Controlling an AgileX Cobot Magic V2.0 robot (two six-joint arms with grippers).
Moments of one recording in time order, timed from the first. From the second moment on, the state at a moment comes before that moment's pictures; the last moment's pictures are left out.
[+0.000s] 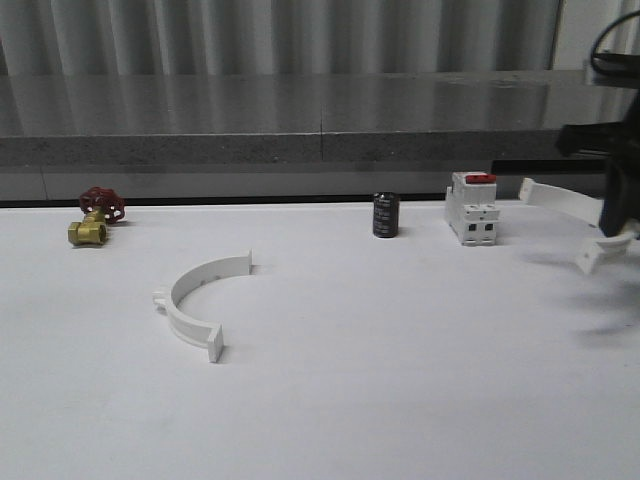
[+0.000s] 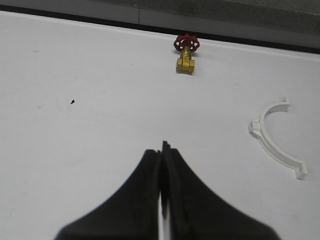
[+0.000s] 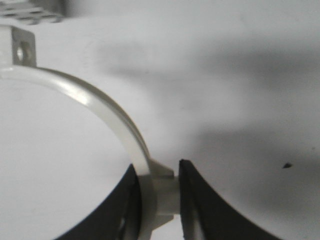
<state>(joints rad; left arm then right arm) -0.10 0.39 -0.51 0.13 0.72 -0.31 0.03 1.80 -1.27 0.06 0.76 0.09</state>
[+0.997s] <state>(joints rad) -0.10 0.39 -0.51 0.13 0.72 -0.31 0.65 2.17 -1.70 -0.23 0.91 0.83</state>
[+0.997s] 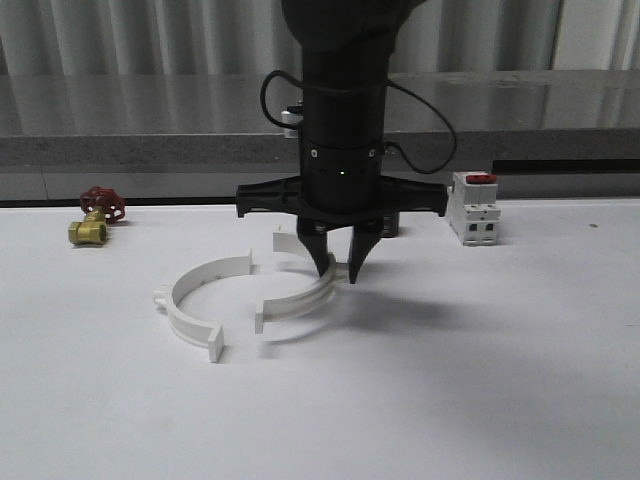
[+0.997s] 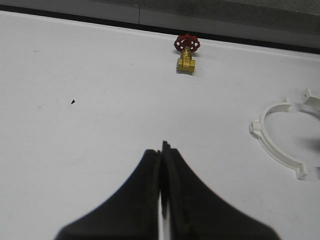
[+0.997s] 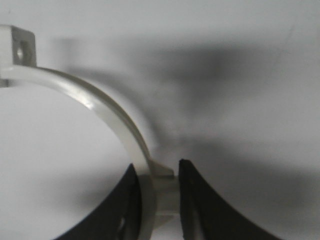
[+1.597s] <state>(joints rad) -0.10 0.39 -0.51 0.13 0.72 -0.31 0.68 2.22 -1.75 -0.24 0.94 0.87</state>
